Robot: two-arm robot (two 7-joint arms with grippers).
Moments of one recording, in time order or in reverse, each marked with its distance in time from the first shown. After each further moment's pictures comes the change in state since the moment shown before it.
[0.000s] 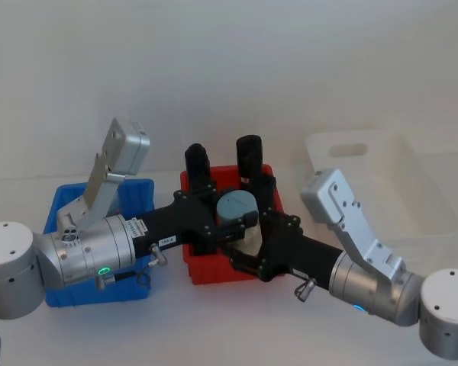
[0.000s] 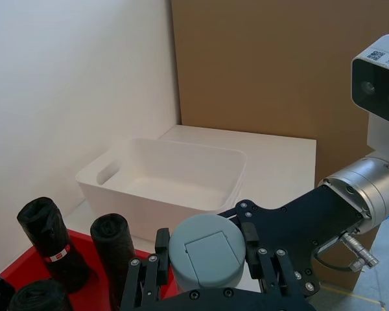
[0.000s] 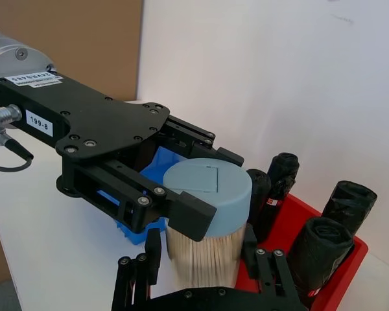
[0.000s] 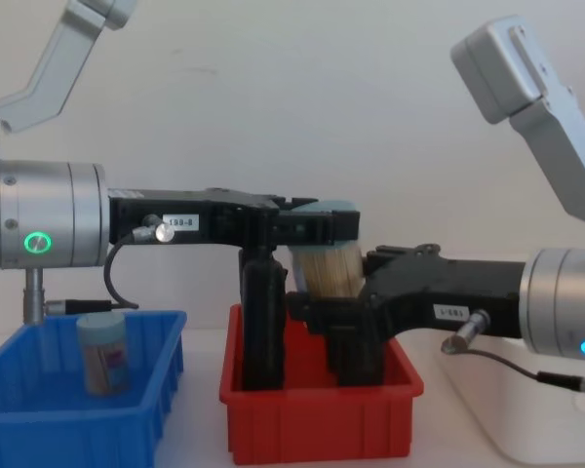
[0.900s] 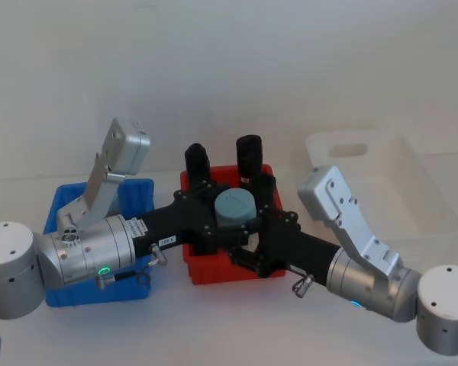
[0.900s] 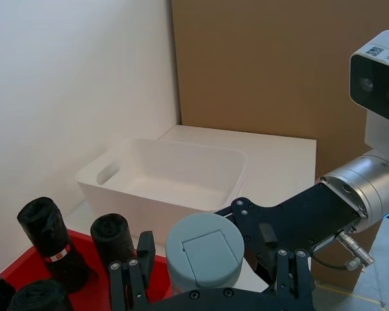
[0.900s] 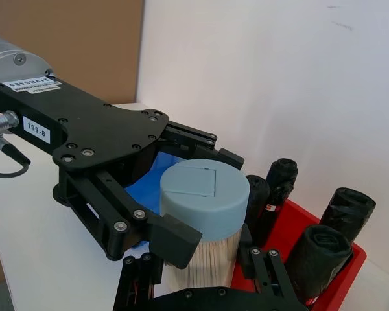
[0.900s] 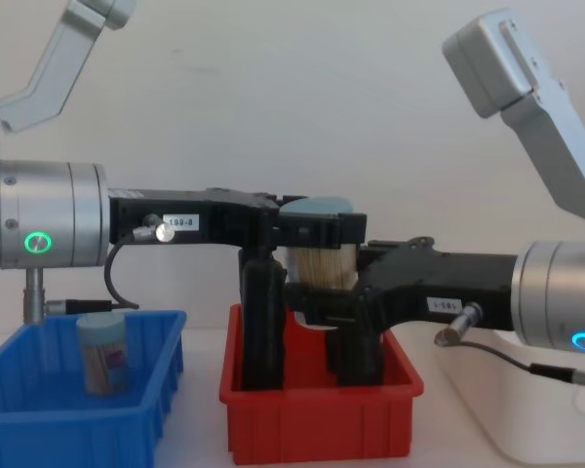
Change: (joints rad) left arm 0.000 0.000 0.000 0.000 0.000 0.000 0.000; right arm 0.017 0.000 -0.011 0.011 -0.001 -0.010 -0.007
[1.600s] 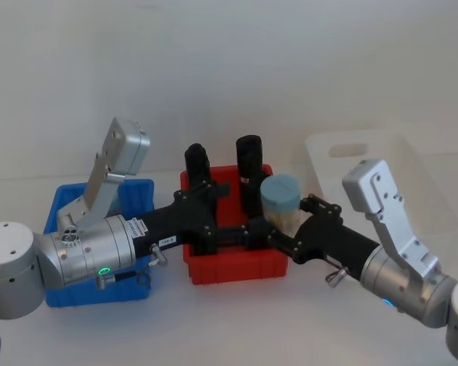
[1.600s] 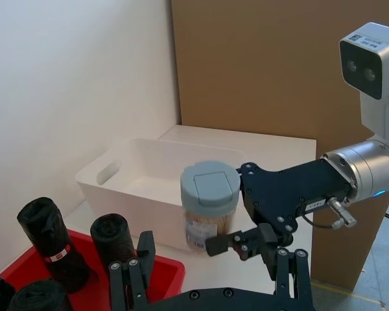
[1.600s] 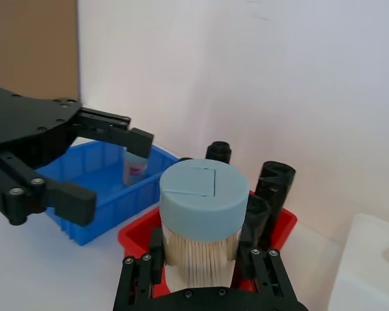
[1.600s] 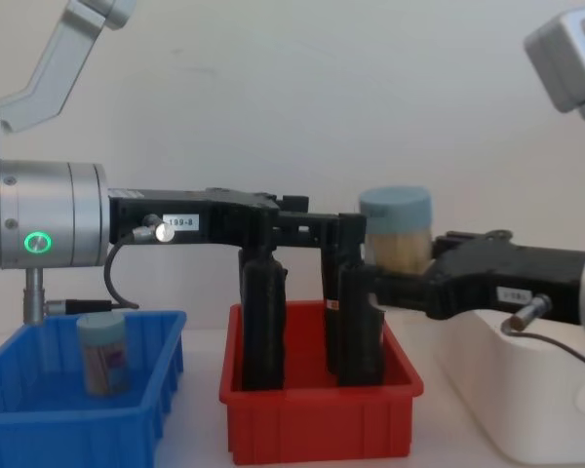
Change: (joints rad) left arm 0.000 0.000 0.000 0.000 0.000 0.000 0.000; right arm -0.058 0.058 0.040 -0.057 0.063 0.014 -0.148
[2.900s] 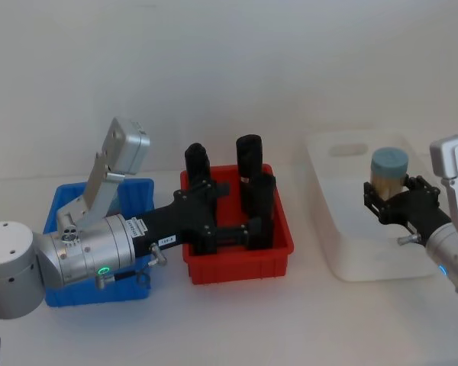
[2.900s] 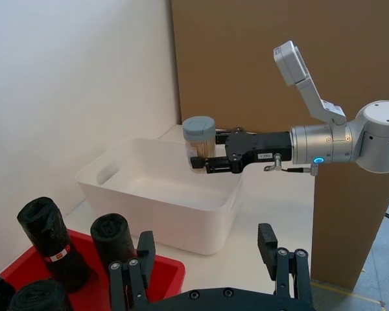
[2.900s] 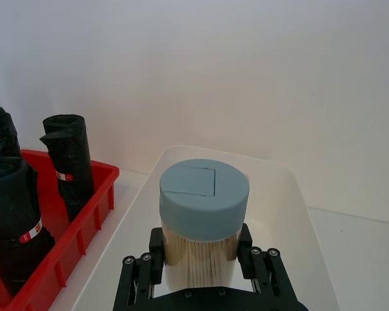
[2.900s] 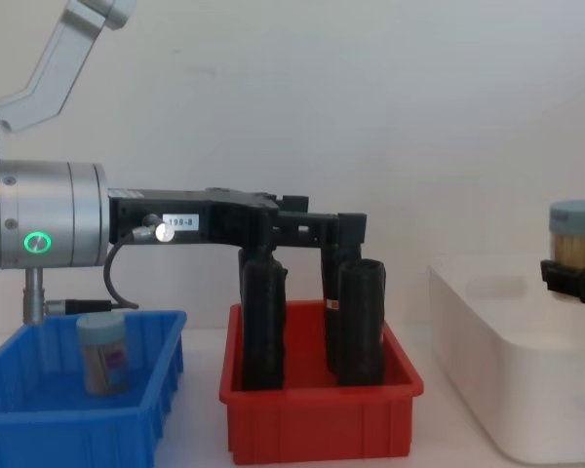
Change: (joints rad) left arm 0.000 0.000 0.000 0.000 0.000 0.000 0.000; right arm 0.058 0.030 0.106 0.170 0.083 0.033 -0.341
